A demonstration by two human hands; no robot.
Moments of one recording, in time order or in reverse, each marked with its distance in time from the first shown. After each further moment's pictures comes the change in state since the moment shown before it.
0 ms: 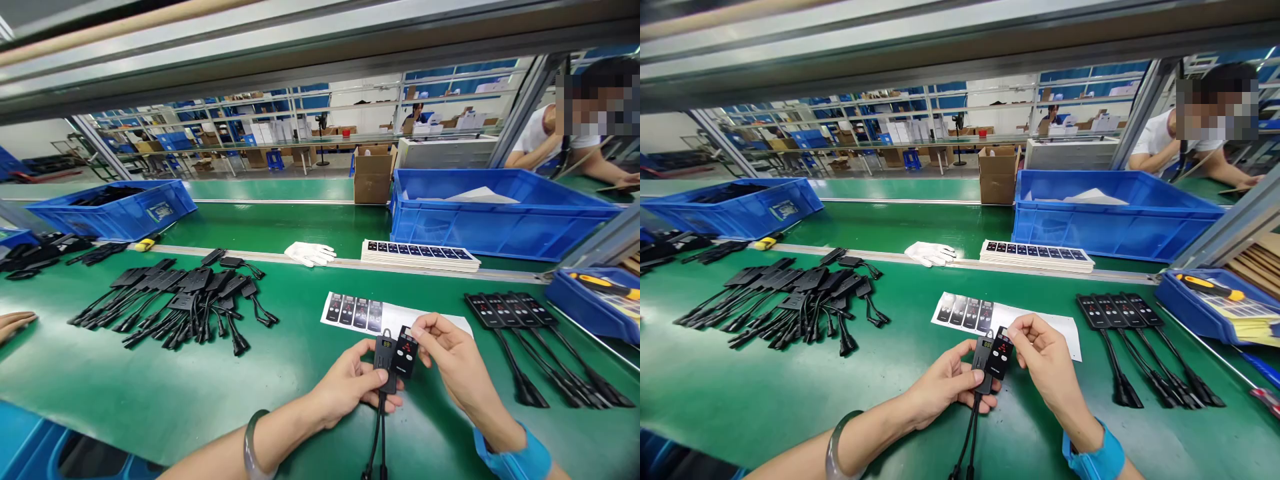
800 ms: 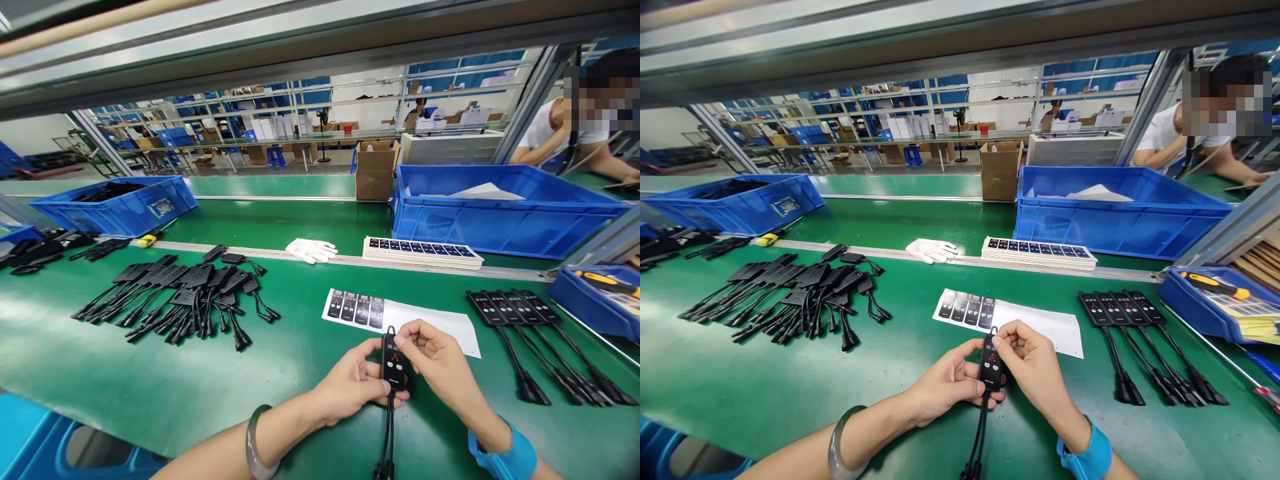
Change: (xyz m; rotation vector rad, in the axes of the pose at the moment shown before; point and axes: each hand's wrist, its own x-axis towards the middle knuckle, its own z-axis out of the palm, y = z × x) left_hand -0.001 -0.003 0.000 -0.053 -0.069 0.018; right_hand -0.005 0.001 0.015 -0.135 -0.119 0.014
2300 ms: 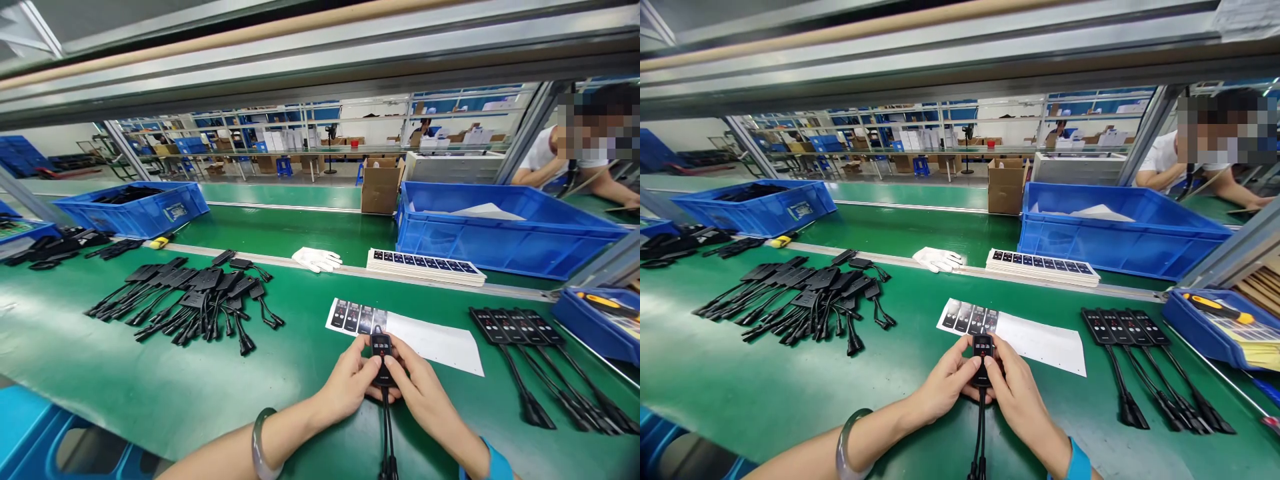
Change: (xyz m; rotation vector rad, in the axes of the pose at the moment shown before) left_hand 0.011 -0.001 -0.005 0.182 0.149 0.186; right_hand -0.004 0.026 0.018 -0.229 -0.142 -0.155
